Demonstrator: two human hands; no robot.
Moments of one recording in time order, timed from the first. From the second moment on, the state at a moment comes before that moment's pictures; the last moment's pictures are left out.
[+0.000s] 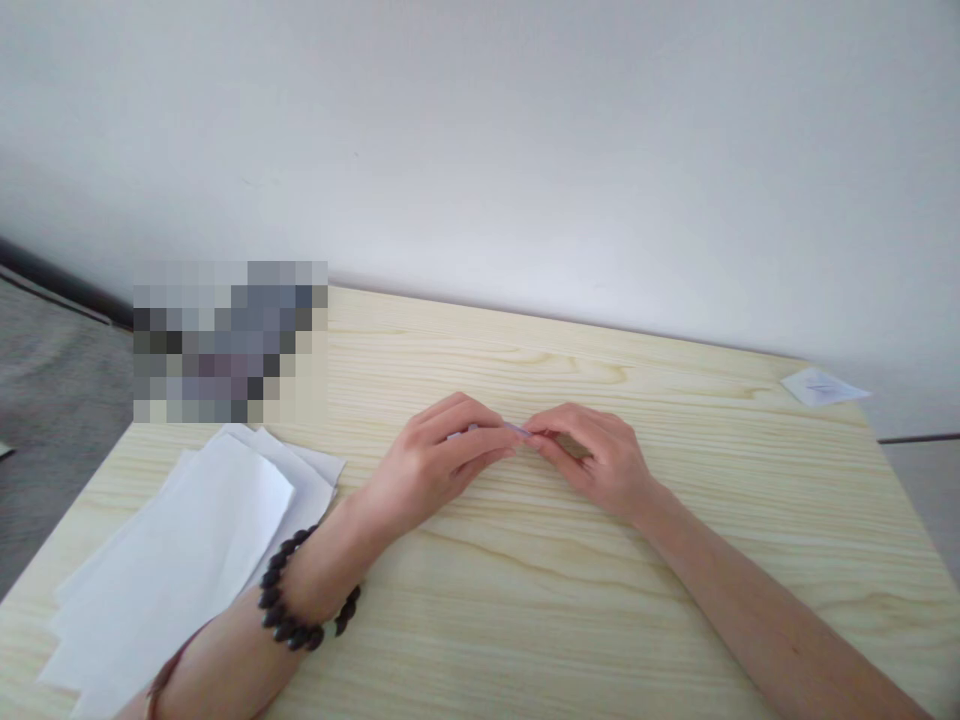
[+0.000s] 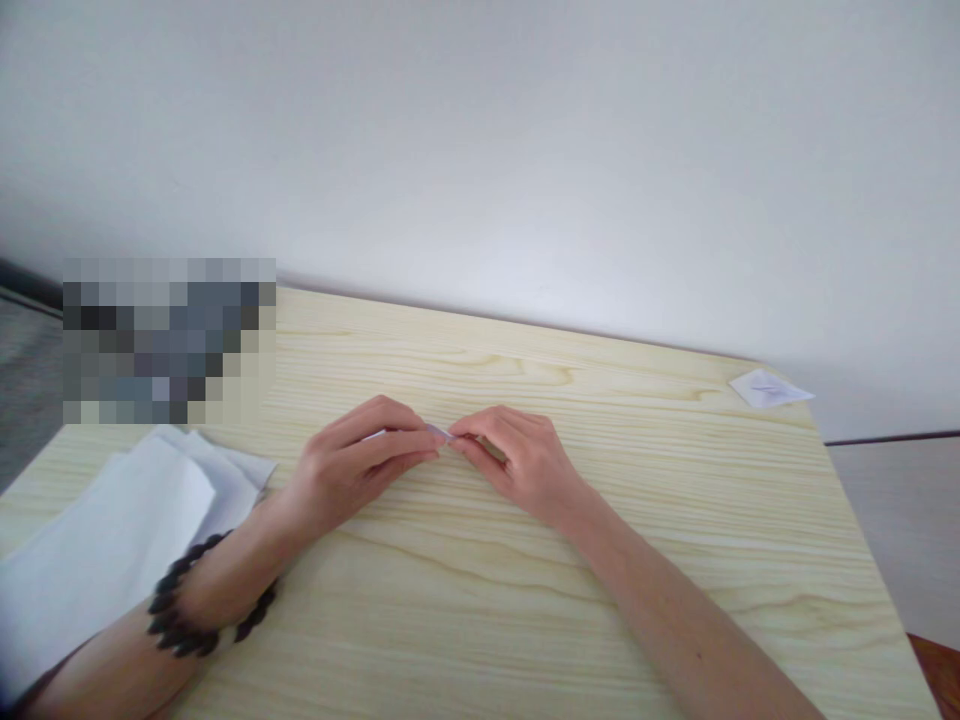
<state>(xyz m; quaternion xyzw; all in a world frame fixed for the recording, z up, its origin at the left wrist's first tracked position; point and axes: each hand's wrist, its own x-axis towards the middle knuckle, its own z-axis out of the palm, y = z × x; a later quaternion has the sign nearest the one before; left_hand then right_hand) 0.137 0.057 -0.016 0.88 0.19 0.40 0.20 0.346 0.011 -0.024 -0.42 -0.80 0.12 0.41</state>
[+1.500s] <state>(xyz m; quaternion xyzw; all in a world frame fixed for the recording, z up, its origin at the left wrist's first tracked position) 0.135 0.058 -0.018 0.88 0.25 0.38 0.16 0.345 0.009 -0.026 -0.47 -0.71 0.15 0.50</state>
